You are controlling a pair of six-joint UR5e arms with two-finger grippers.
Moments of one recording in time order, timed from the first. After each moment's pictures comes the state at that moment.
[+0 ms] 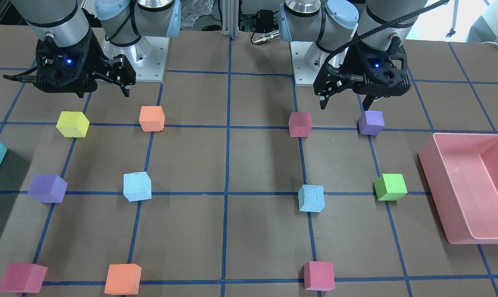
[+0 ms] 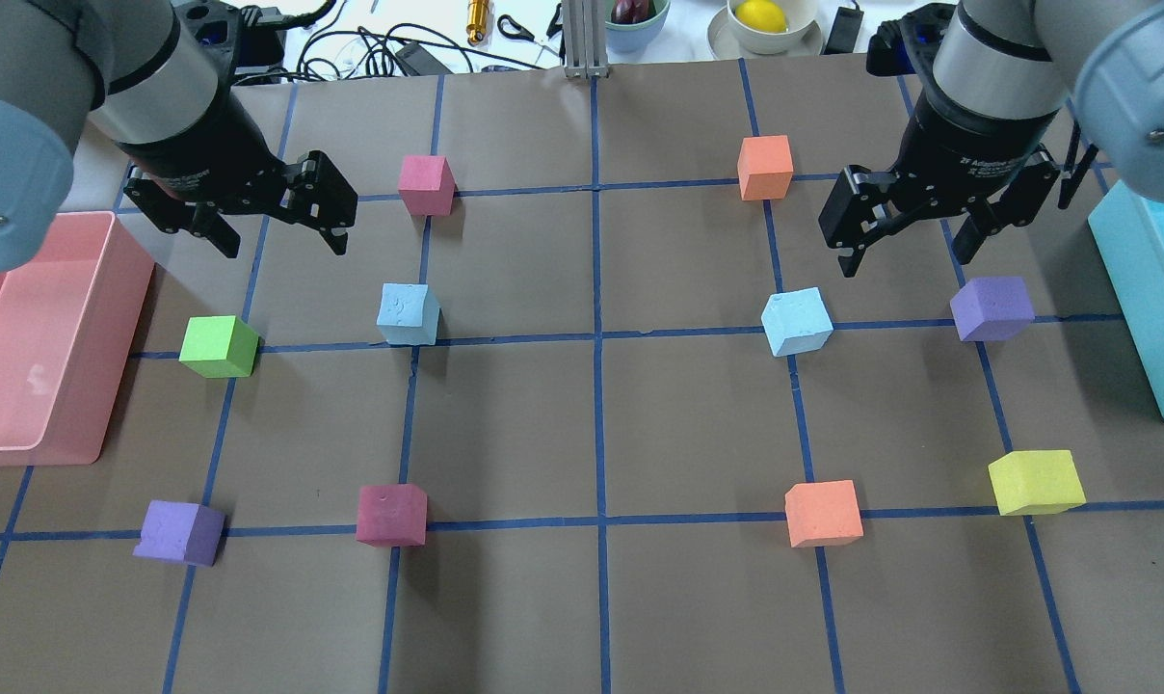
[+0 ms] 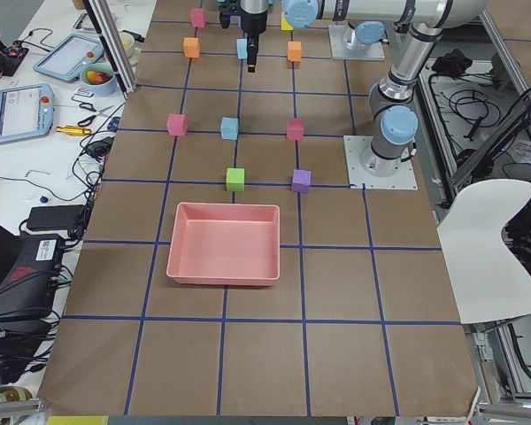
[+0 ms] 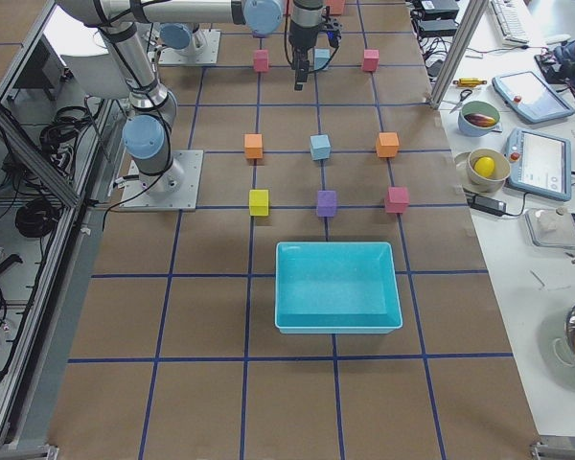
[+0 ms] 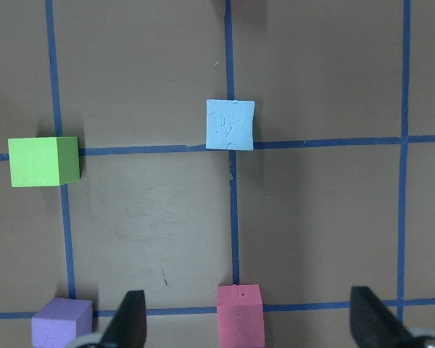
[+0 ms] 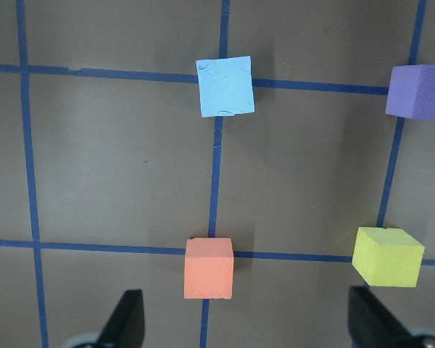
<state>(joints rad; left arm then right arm) -1.56 -1.53 -1.62 -1.53 1.57 0.03 1.55 -1.60 1.60 -1.48 -1.60 -0.09</state>
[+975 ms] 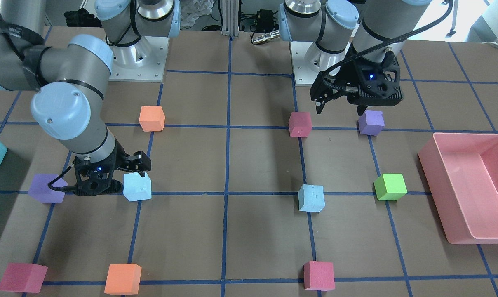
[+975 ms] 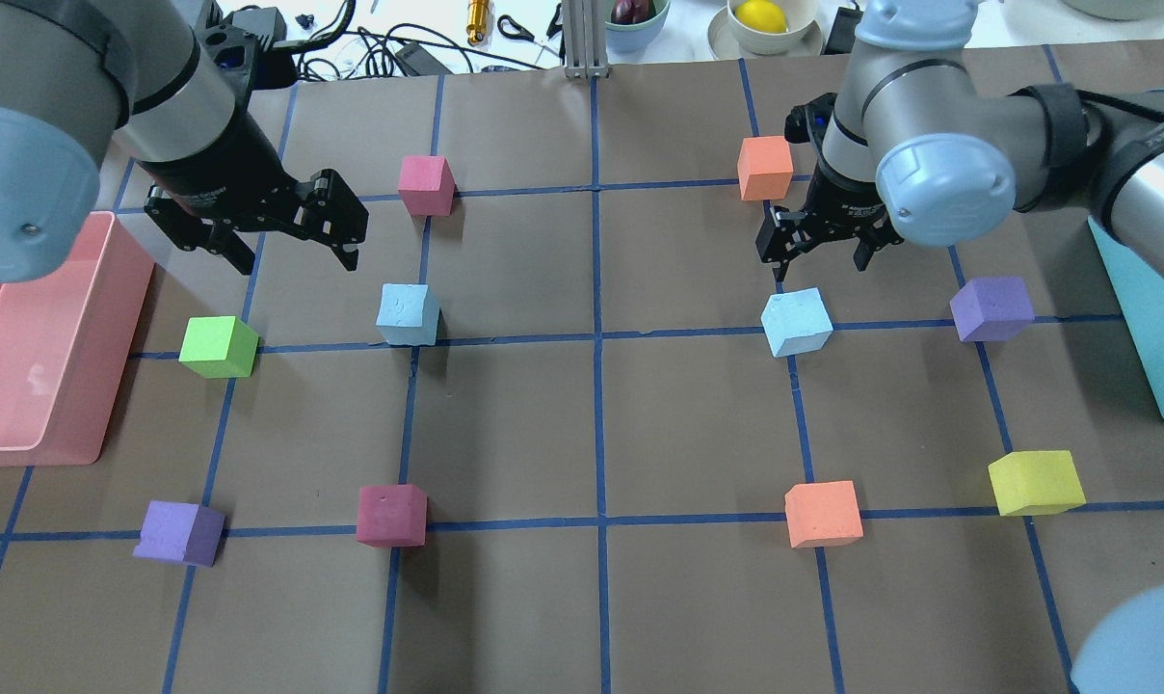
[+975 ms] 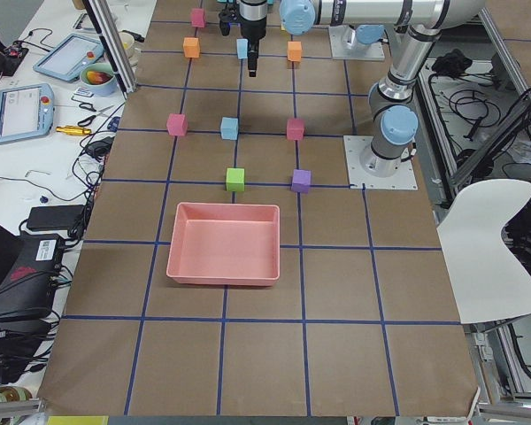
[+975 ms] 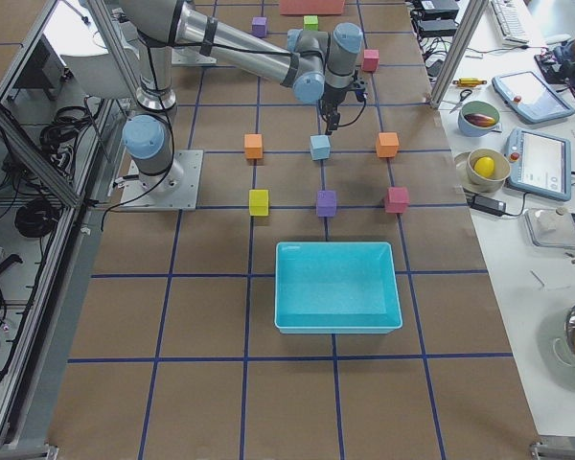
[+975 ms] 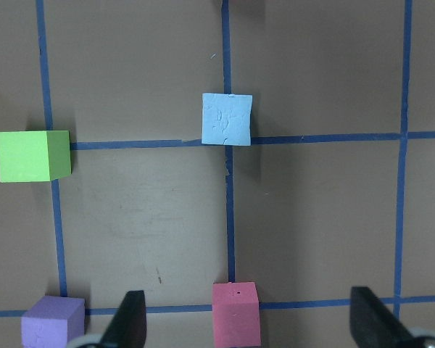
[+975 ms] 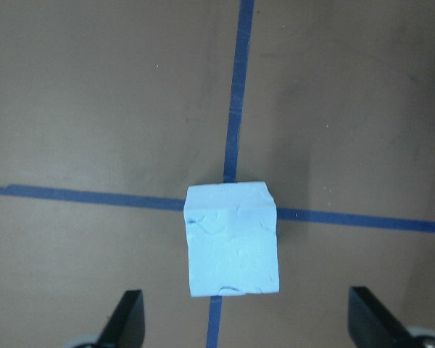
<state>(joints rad) -1.56 -1.56 -1.66 -1.49 1.56 0.03 1.55 -1.26 1.72 -1.97 -1.58 -0.12</state>
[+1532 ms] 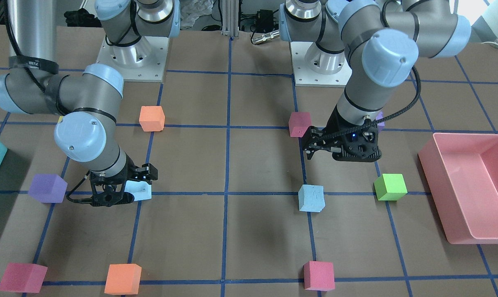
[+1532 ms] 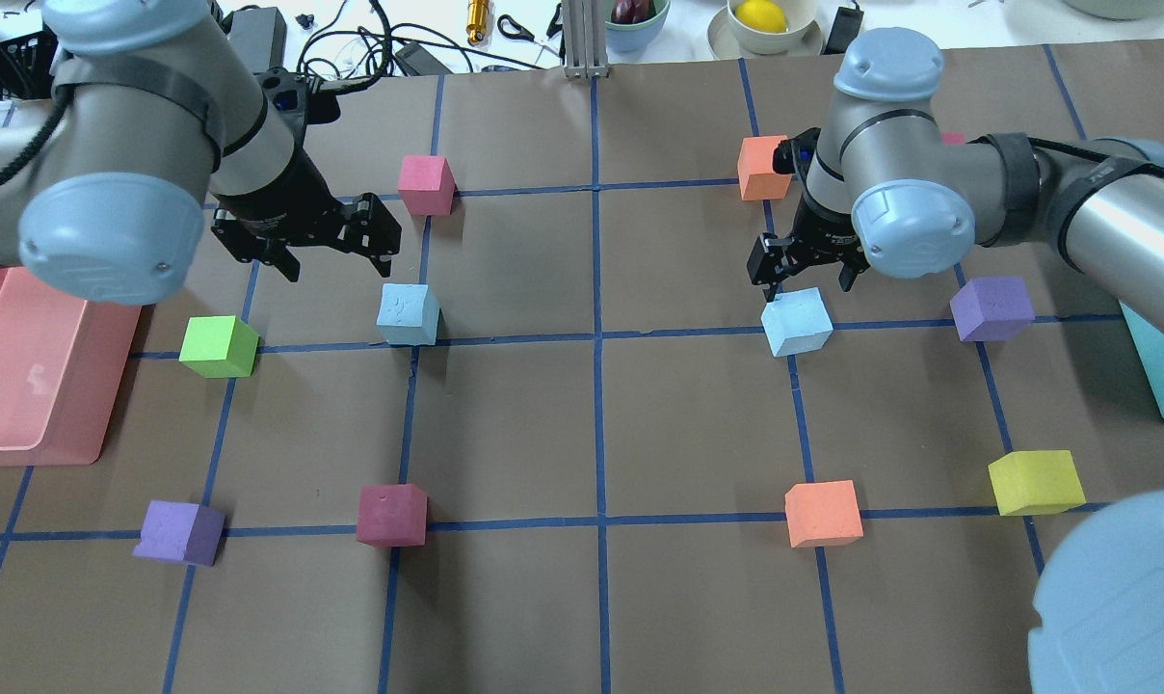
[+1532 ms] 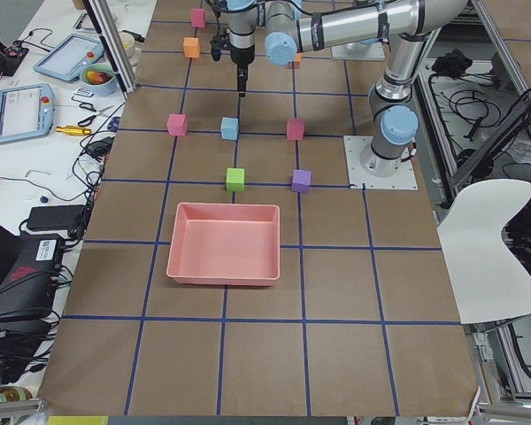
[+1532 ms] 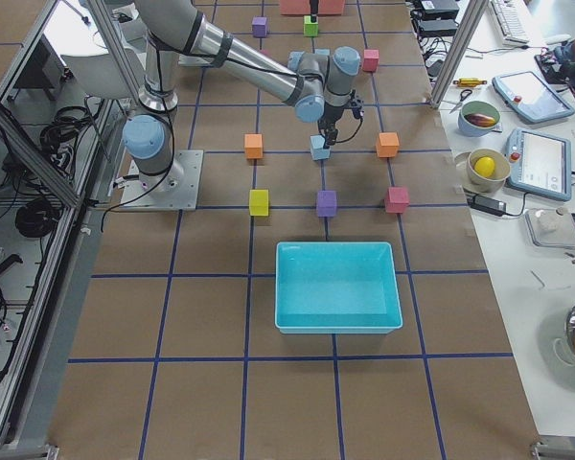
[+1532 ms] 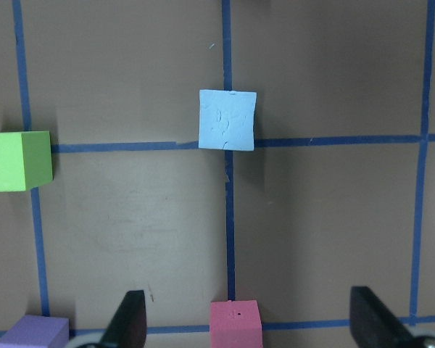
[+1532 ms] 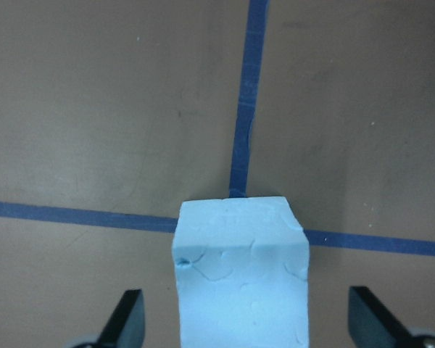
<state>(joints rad) -1.56 -1.73 -1.77 -1.17 1.55 0.03 1.55 -1.19 1.79 -2.04 -1.58 -0.13</state>
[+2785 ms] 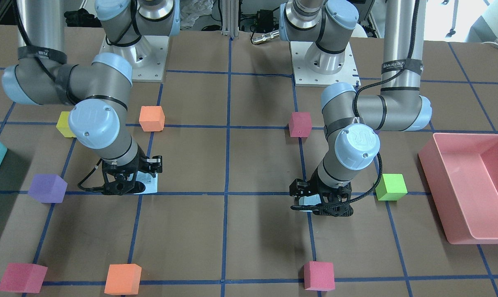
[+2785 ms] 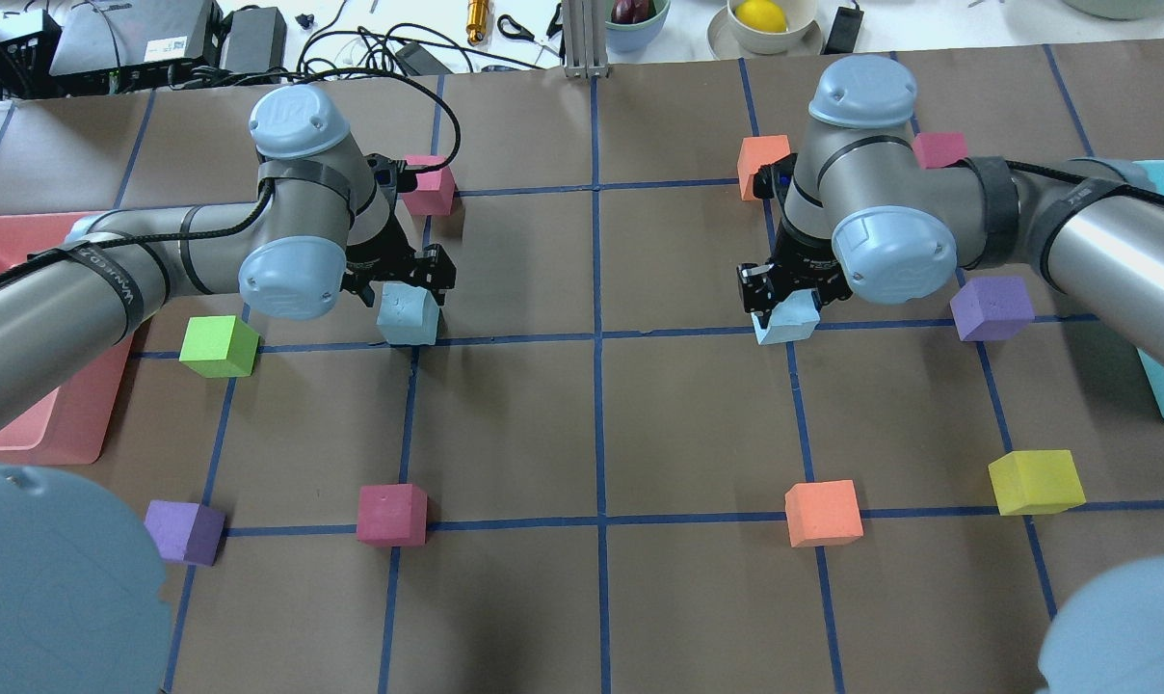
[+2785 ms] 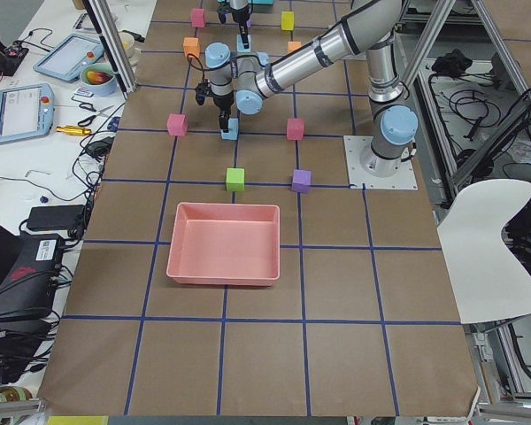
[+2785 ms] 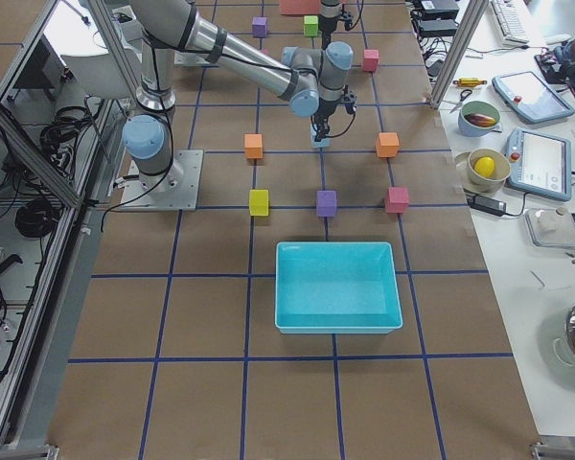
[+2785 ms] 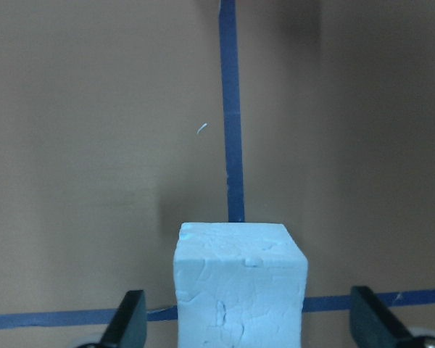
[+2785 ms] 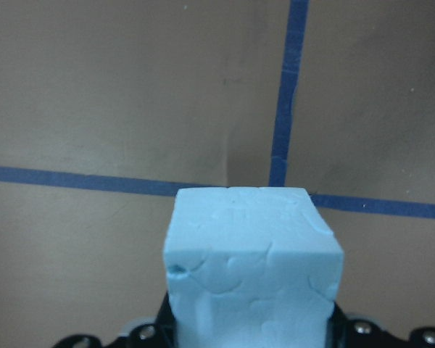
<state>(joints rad) -1.57 -2.01 -1.78 -0.95 1.55 0.04 1.63 -1.27 1.80 -1.99 -1.55 -0.03</state>
